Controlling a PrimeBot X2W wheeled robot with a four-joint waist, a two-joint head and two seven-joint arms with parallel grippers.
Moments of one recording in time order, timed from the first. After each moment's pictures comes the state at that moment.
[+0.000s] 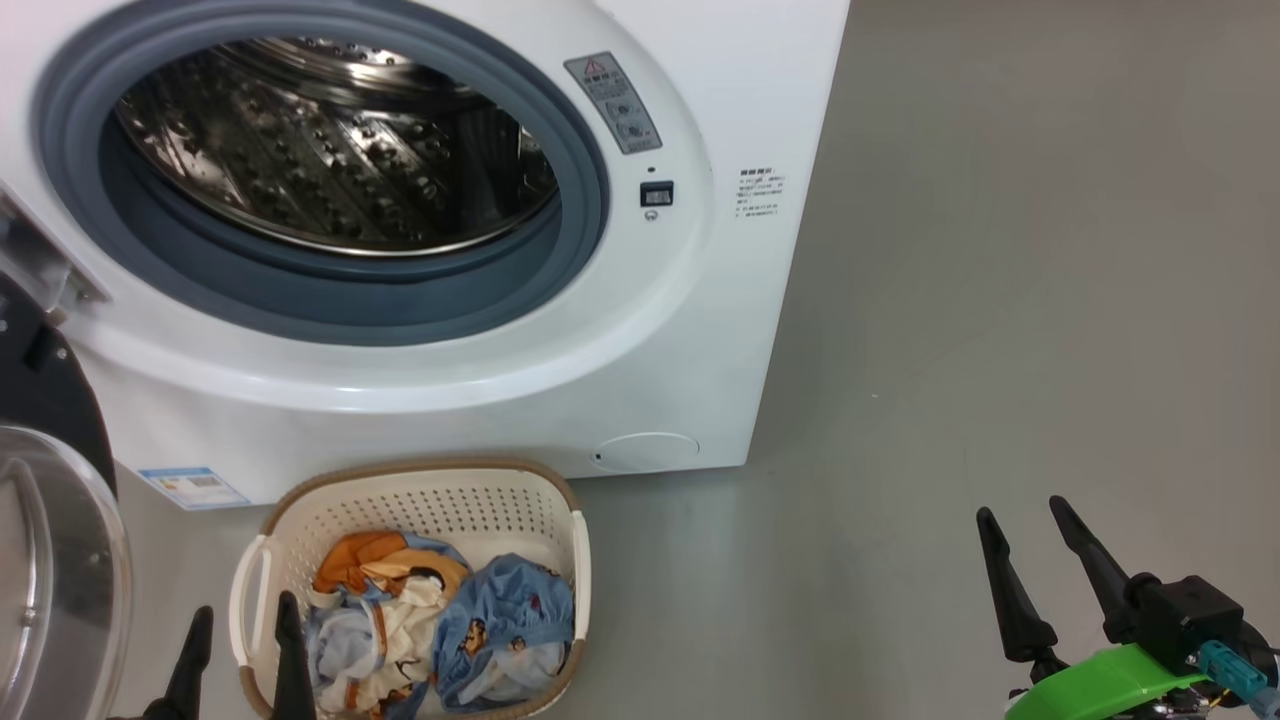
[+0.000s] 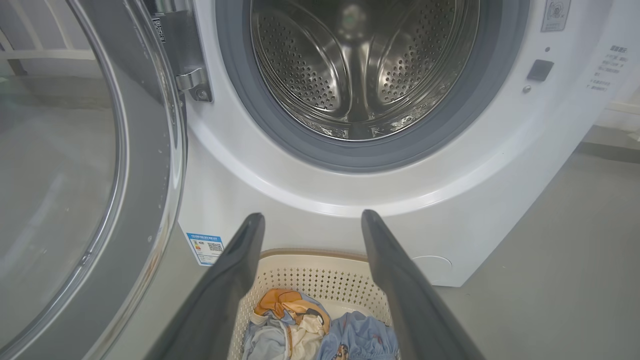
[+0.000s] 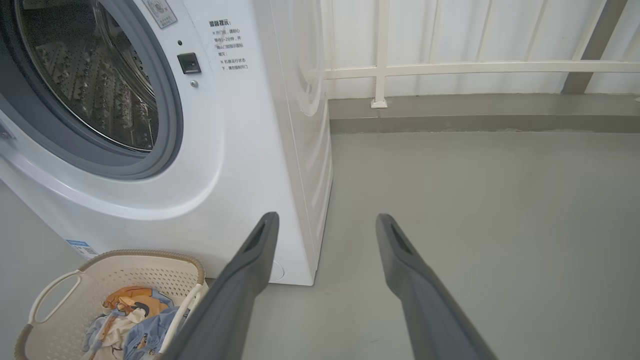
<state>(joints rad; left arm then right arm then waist) 0.12 0.04 0.05 0.08 -0.22 0.02 -0.26 -0.02 -0.13 -0.02 0.18 0.19 0.13 -0.25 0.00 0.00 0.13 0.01</state>
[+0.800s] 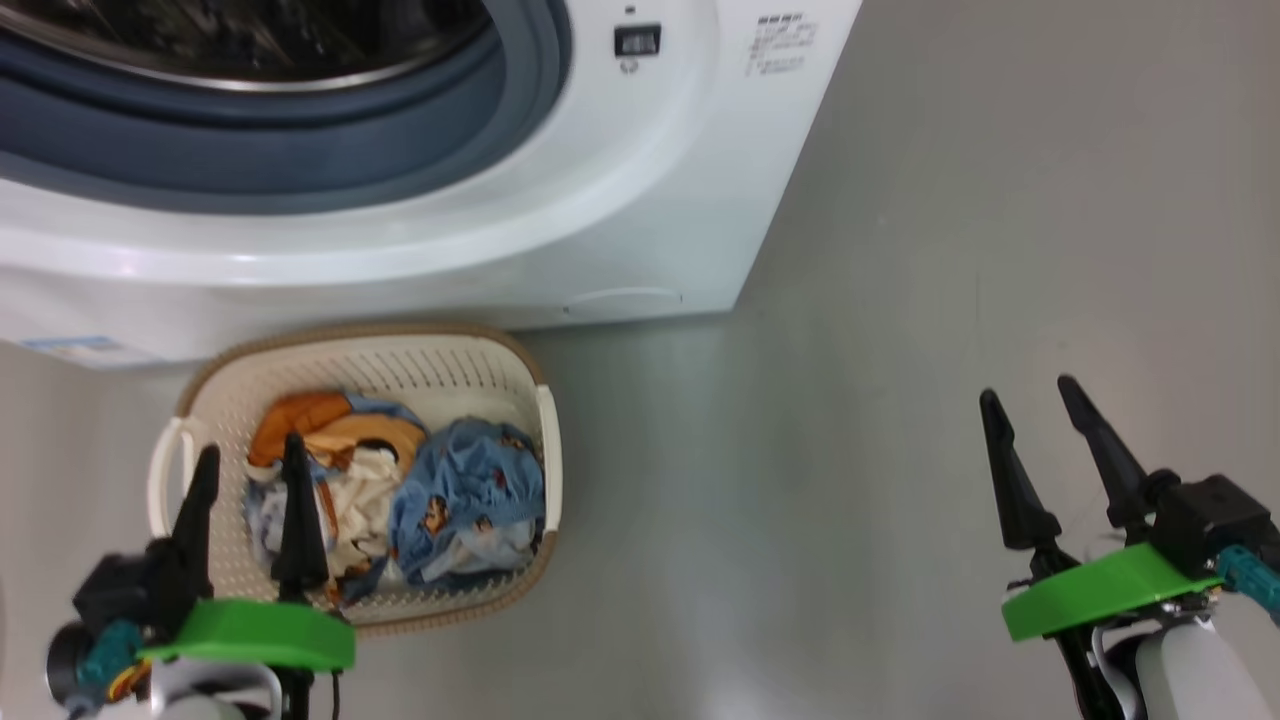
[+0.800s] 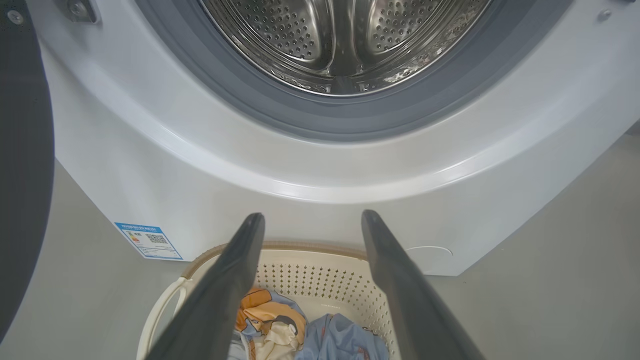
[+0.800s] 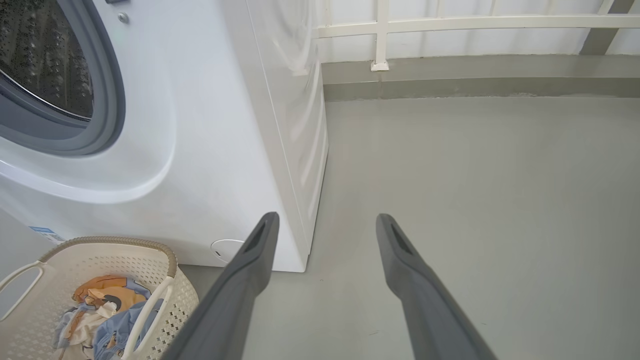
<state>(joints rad) -0.14 0.04 0.03 0.18 -0.25 -0.01 -0.26 -0.16 -0.13 -0.02 0.14 0.20 0.13 -0.25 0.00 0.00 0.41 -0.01</state>
